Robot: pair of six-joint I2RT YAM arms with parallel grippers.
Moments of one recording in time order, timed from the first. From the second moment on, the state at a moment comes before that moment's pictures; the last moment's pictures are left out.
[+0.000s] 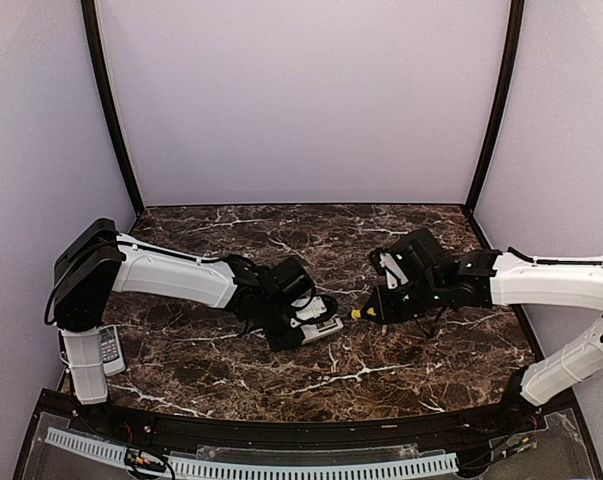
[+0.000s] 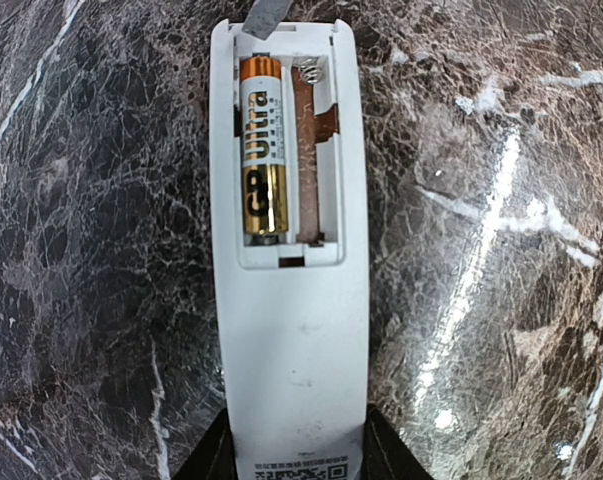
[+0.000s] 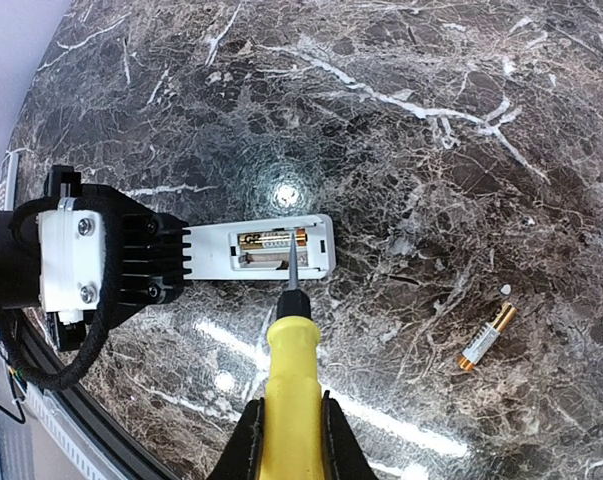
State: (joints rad) left arm -1.02 1.95 1.28 -0.50 -0.02 0.20; right arm 0.88 1.33 0.86 -0.42 -0.05 0.62
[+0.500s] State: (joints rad) left arm -1.02 1.95 1.28 -0.50 -0.02 0.20; right arm 0.88 1.36 0.86 -0.42 -0.04 0.61
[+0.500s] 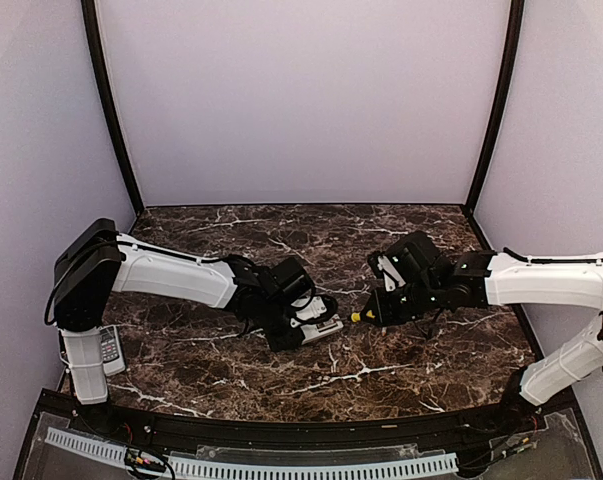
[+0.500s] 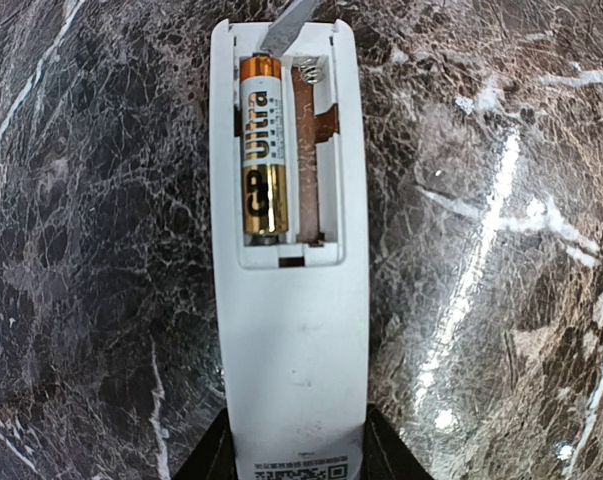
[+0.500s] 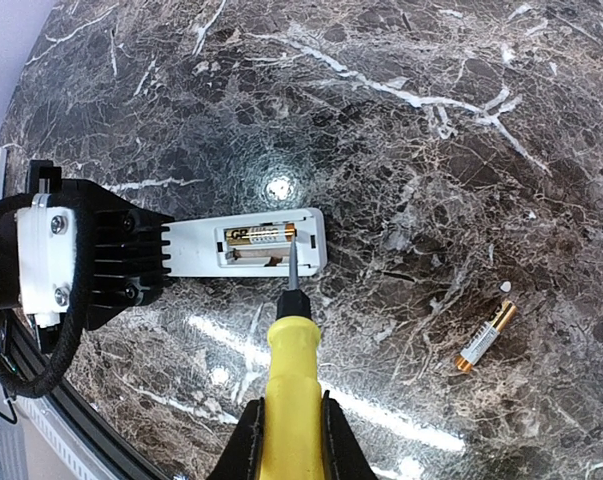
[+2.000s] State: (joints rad) left arm -1.02 1.95 1.28 -0.50 -0.03 0.20; right arm 0.88 1.37 0.85 -0.40 -0.02 0.61
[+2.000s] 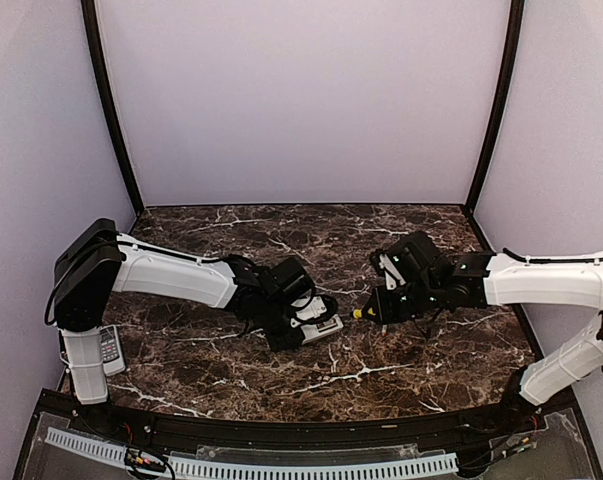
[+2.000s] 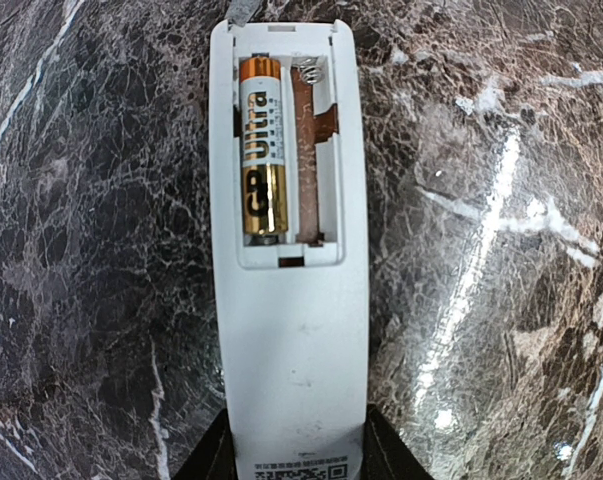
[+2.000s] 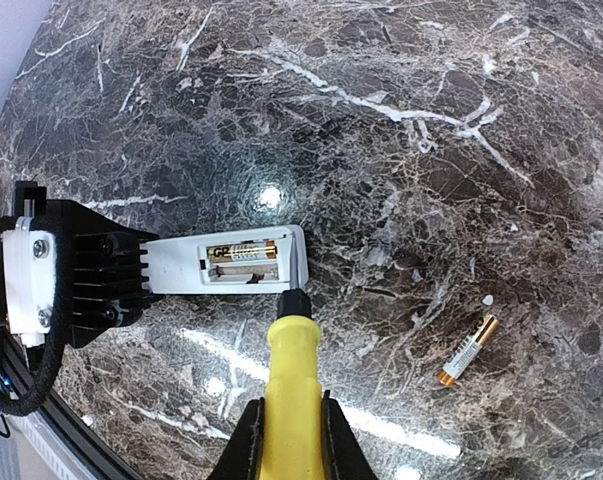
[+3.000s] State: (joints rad) left arm -1.02 1.95 1.28 -0.50 -0.03 0.20; right arm 0.87 1.34 0.82 -0.37 -0.05 0.62
